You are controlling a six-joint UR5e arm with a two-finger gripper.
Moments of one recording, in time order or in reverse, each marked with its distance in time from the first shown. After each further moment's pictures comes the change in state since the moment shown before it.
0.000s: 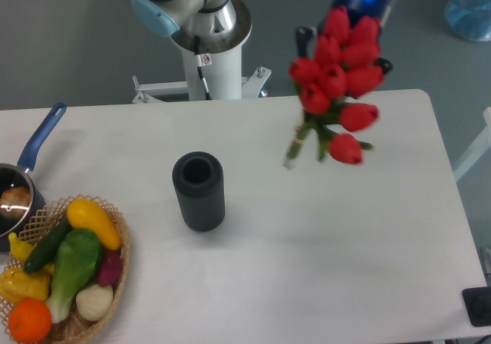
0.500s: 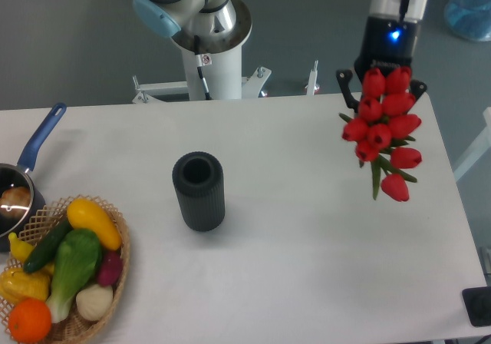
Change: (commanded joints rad) arm -0.008 -0.101 0.011 0.003 0.404 0.046
